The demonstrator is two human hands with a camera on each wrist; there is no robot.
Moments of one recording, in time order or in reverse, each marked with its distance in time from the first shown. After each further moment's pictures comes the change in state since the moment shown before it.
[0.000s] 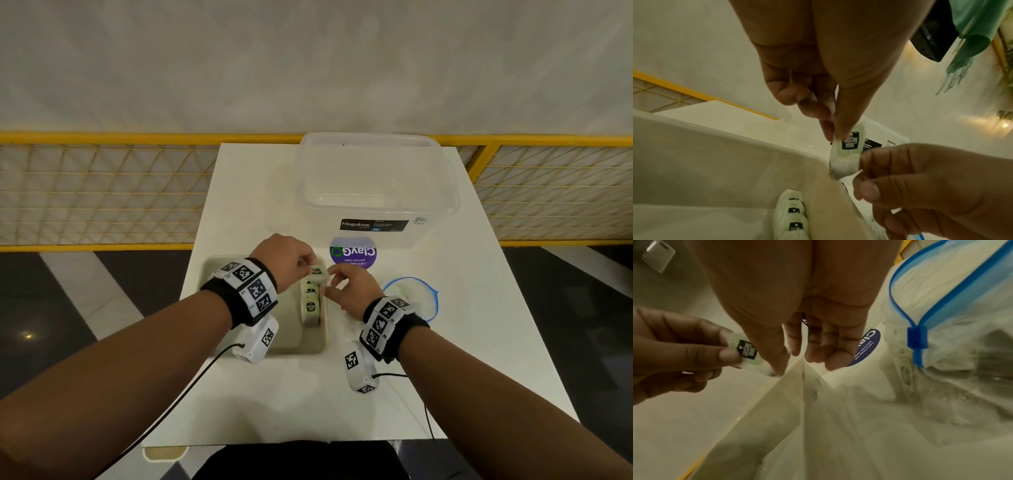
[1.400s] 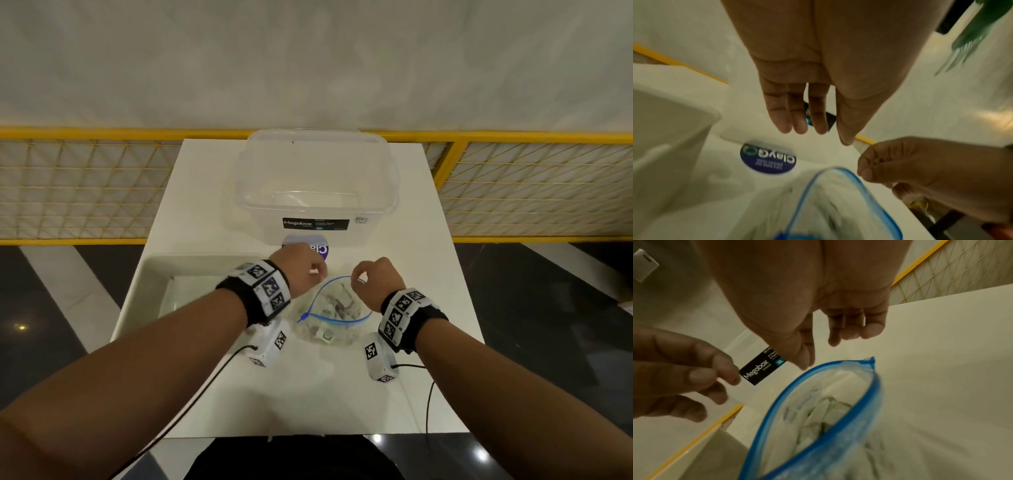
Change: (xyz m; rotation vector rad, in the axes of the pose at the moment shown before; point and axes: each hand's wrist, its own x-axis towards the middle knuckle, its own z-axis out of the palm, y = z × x) left_hand 0.051 0.121 0.056 0.008 -0.166 0.018; right_hand -0.011 0.078 -0.140 -0.389 0.053 0.128
